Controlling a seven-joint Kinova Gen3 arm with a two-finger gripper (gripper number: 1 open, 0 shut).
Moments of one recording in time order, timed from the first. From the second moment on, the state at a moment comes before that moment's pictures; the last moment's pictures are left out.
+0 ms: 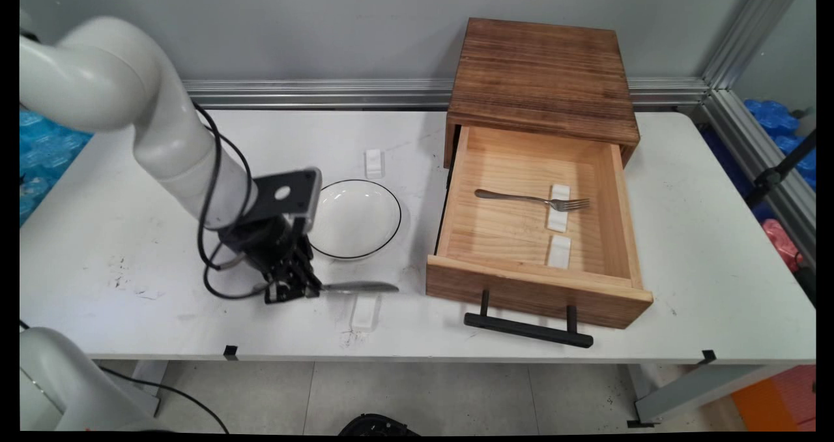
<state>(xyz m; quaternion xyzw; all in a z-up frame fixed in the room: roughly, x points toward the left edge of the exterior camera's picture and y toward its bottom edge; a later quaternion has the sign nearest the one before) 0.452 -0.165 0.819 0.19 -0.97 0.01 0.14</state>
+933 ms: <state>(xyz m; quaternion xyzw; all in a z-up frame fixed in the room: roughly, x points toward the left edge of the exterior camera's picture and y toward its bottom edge) 0.457 -0.196 0.954 0.18 -0.97 0.04 0.16</state>
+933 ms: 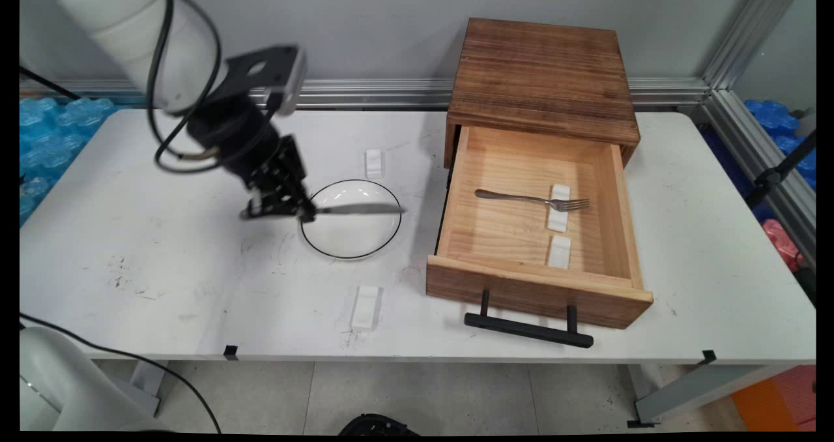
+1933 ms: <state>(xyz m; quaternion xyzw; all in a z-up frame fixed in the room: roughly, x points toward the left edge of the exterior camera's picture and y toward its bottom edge) 0.293 -0.288 0.982 0.11 -0.97 0.08 0.19</state>
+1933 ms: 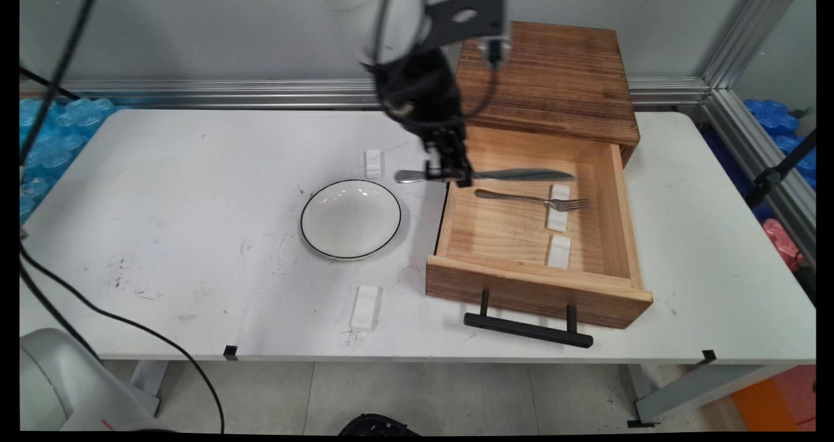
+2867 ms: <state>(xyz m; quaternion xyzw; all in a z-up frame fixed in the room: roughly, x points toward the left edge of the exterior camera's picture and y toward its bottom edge) 0.176 -0.340 0.873 0.06 -0.98 0.08 0.15</state>
